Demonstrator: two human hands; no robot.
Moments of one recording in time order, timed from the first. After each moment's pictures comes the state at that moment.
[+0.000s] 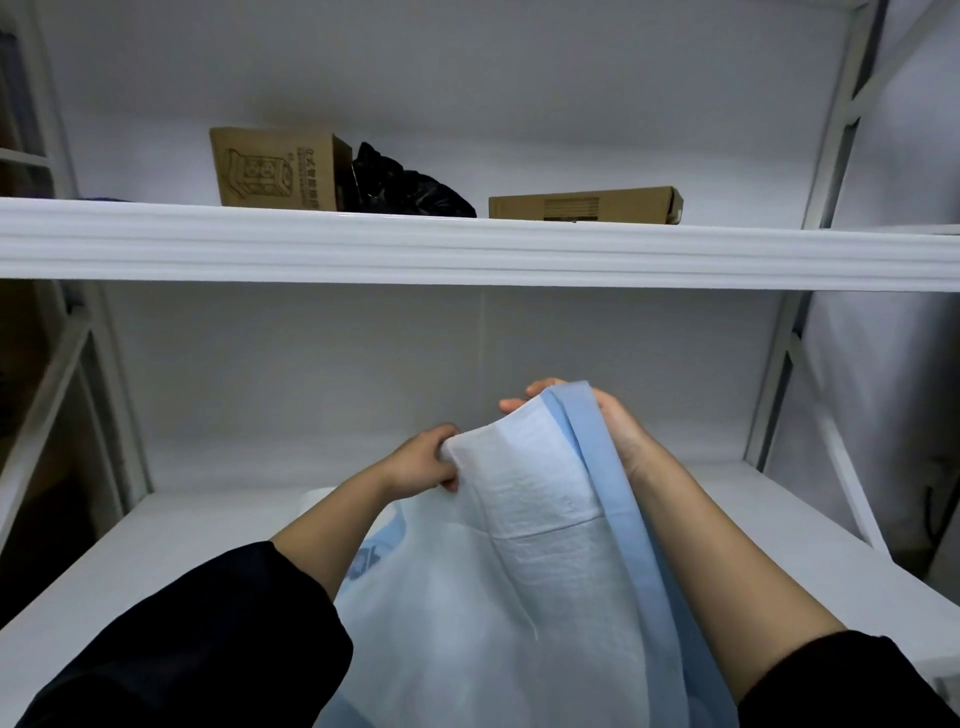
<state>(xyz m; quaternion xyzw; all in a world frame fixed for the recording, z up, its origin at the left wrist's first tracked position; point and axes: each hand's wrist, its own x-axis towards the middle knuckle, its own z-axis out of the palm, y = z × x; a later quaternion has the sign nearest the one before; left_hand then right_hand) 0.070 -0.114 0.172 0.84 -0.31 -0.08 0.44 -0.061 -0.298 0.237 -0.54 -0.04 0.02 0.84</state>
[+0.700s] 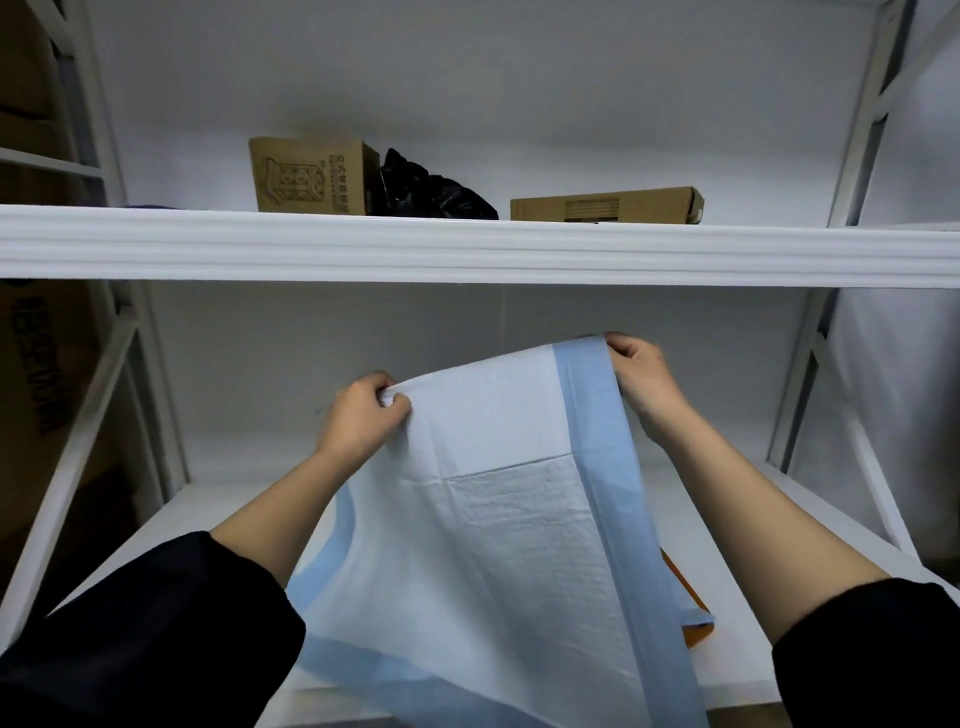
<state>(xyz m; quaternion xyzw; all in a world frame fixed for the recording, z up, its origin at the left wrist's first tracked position) 0.060 -0.046 0.209 0.87 -0.14 0.24 0.40 -0.044 -0.318 0.257 -0.73 0.00 -0.30 0.62</state>
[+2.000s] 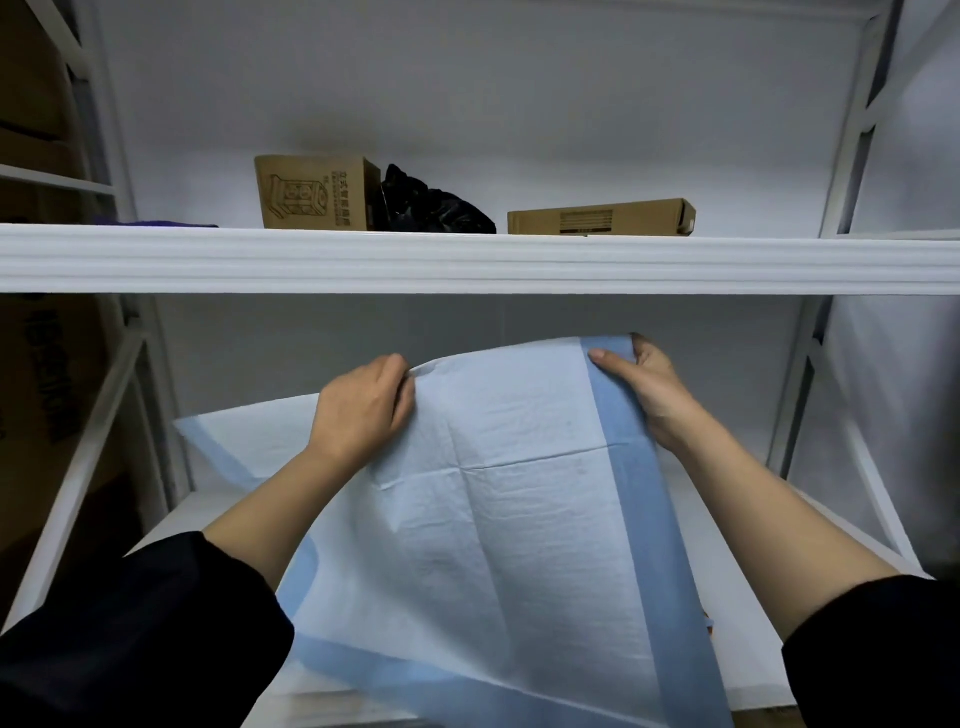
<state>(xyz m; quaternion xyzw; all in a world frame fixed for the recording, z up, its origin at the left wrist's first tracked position) 0.035 -0.042 0.230 0.79 -0.28 0.54 0.09 -0.049 -0.339 0.256 -0.67 -0.05 -0.27 0.69</state>
